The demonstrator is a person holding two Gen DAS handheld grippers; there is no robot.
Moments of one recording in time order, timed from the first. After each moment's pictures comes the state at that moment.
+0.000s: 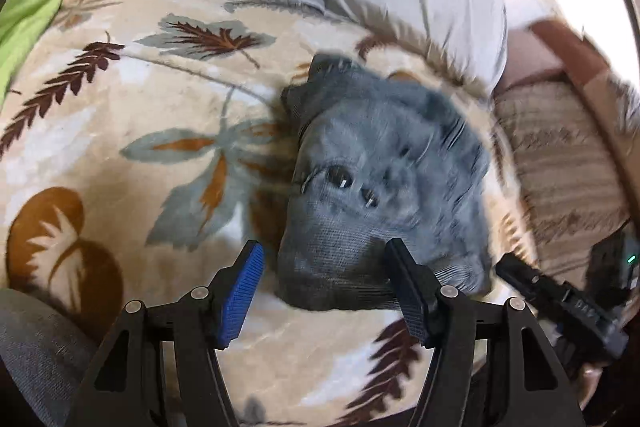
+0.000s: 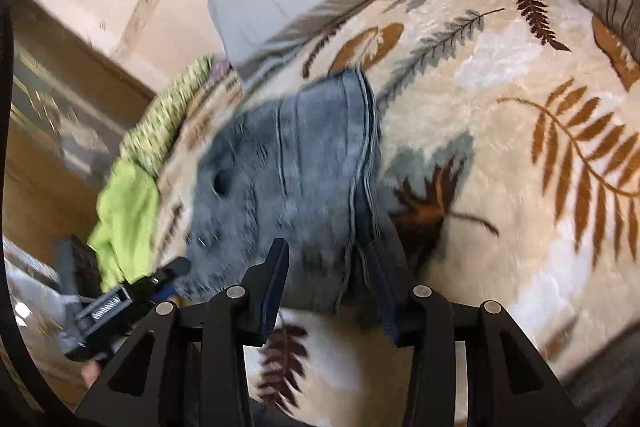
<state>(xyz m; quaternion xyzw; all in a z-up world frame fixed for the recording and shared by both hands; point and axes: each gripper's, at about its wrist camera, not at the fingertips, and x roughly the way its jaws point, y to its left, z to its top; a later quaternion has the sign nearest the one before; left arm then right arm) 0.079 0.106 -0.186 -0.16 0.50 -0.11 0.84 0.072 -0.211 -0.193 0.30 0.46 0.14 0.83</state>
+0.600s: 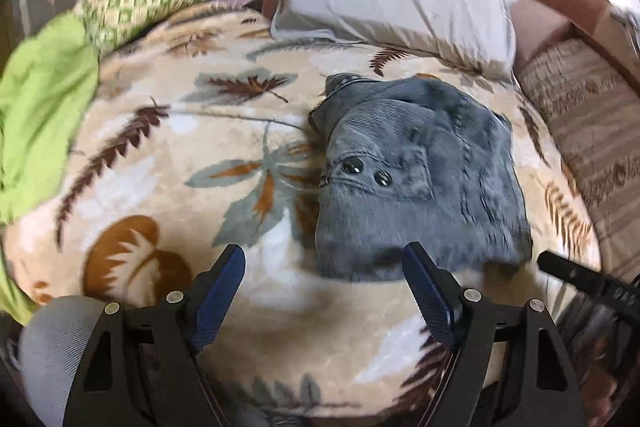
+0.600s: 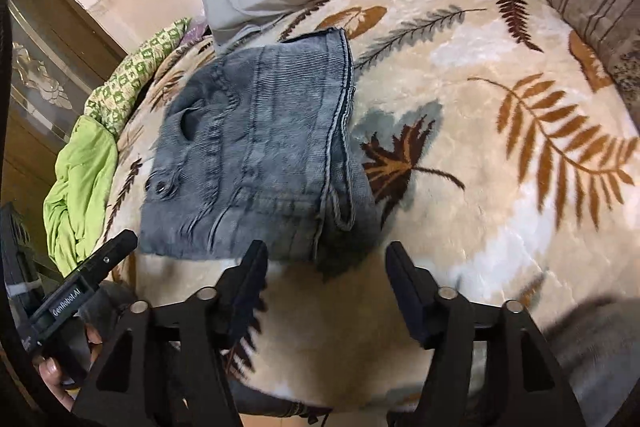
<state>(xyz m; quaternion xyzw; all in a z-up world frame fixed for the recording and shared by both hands) 0.020 0.072 -0.152 -0.02 0.44 -0.05 0.89 0.035 -0.196 -0.187 0.22 0.49 0.09 0.84</state>
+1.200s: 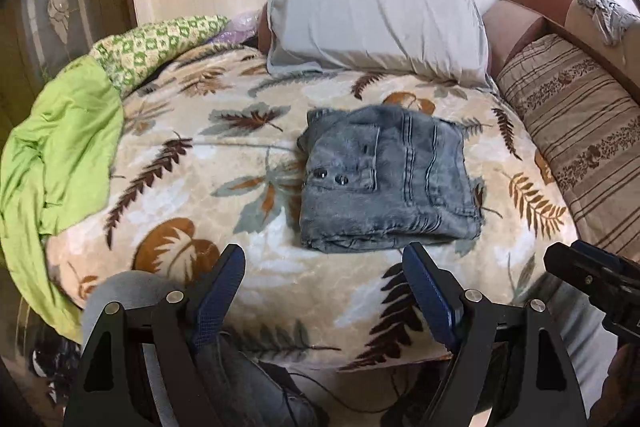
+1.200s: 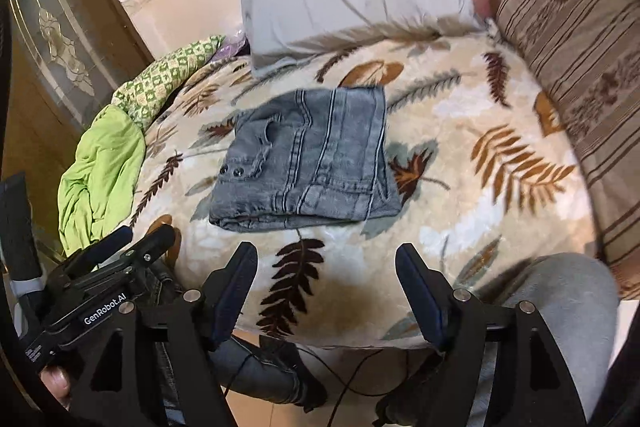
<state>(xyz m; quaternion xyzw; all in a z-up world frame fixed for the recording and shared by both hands) -0.064 0.056 -0.070 0.01 0.41 -0.05 0.91 -0.040 -0.164 -0.087 0.17 0.44 0.08 0.88</state>
